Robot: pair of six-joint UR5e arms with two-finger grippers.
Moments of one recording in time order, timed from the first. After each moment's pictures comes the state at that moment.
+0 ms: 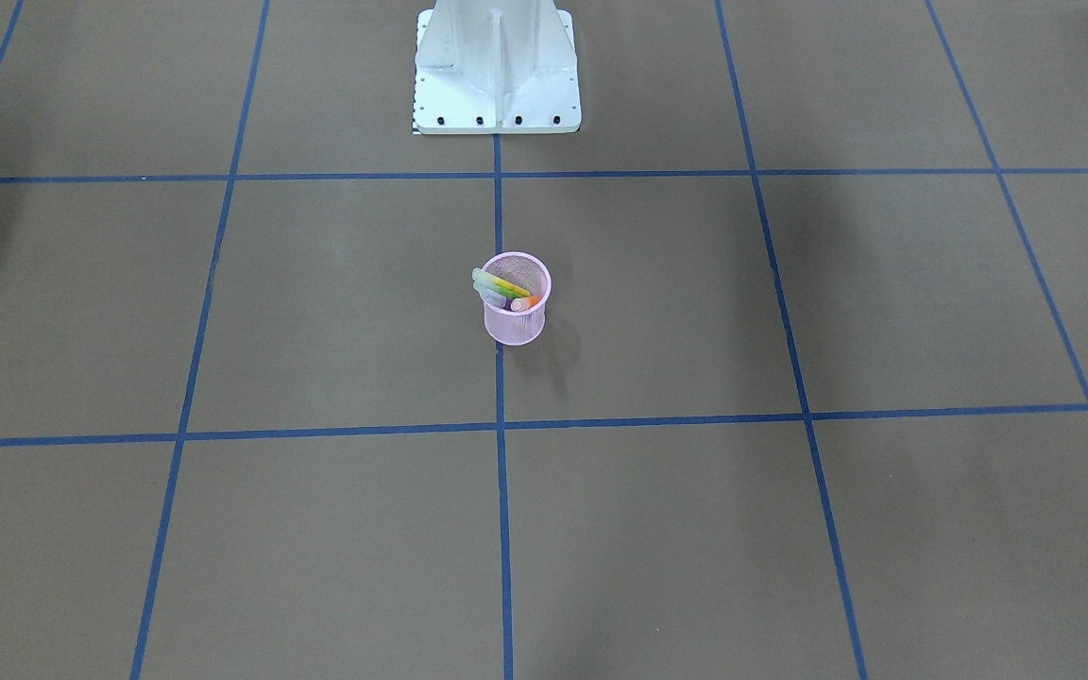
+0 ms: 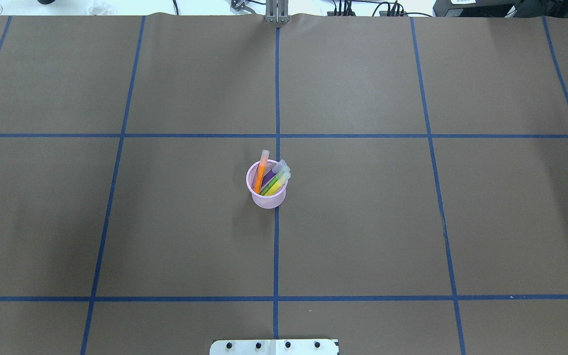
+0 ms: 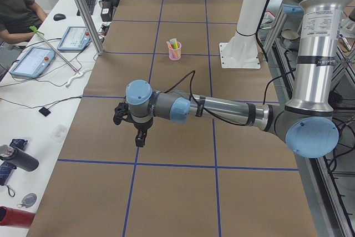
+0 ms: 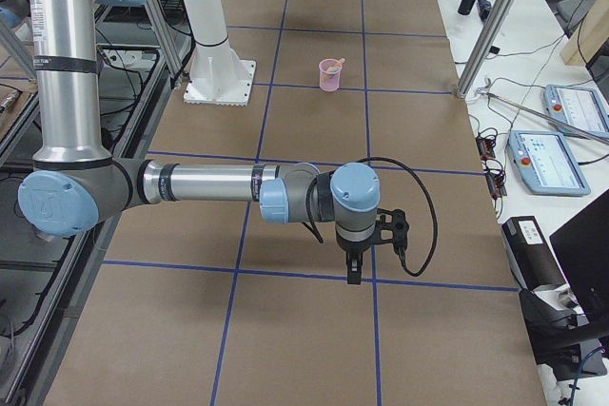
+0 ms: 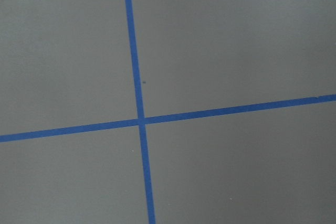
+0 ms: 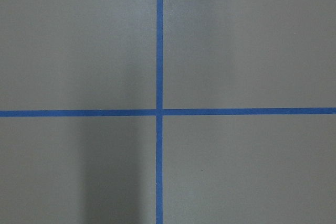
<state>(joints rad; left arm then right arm) -1.49 -1.60 -1.69 -1.66 -2.39 -0.10 1.63 -1.58 1.62 -1.52 2.34 0.06</state>
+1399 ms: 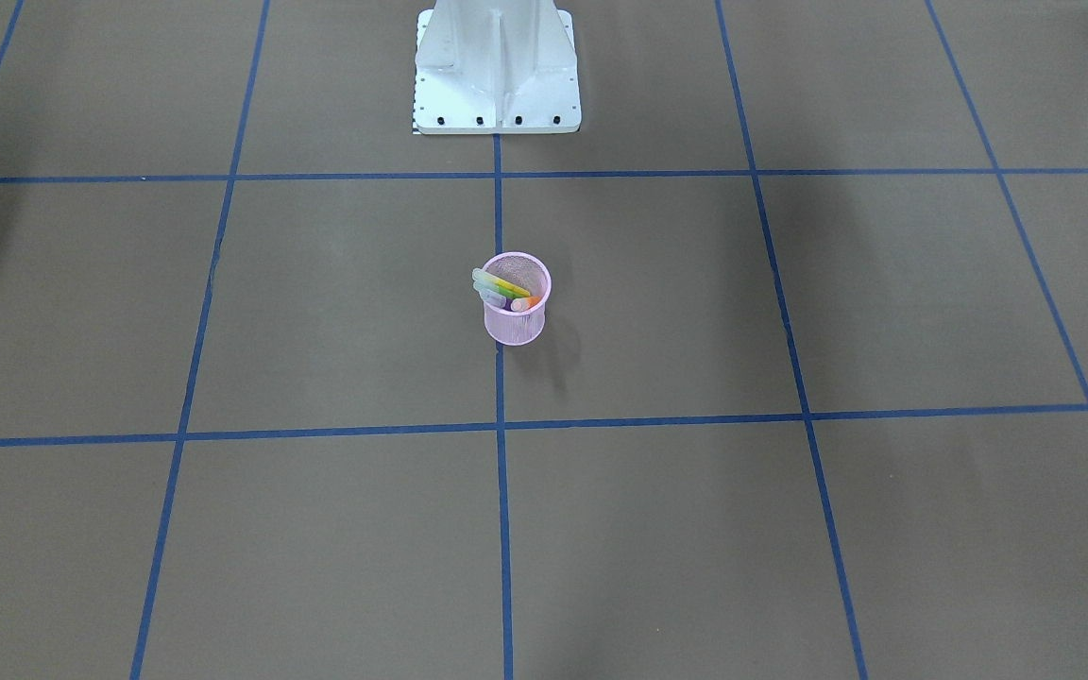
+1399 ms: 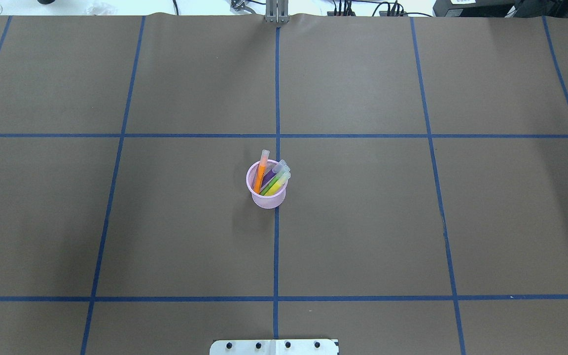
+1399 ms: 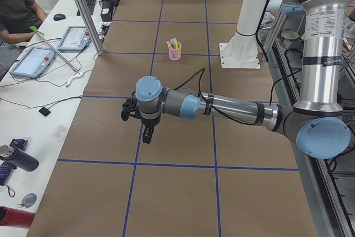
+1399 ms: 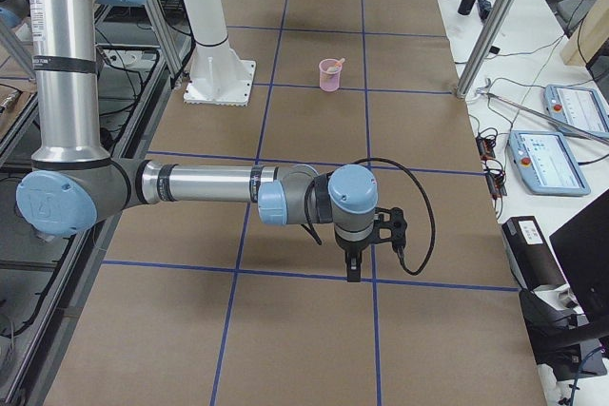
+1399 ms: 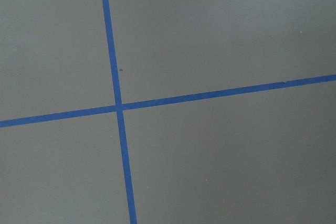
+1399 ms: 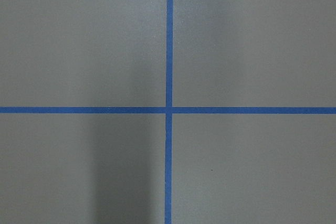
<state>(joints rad) -1.48 -1.54 -1.76 -1.66 -2.40 -0.10 1.63 -1.59 1.63 -1.49 2.37 0.05</state>
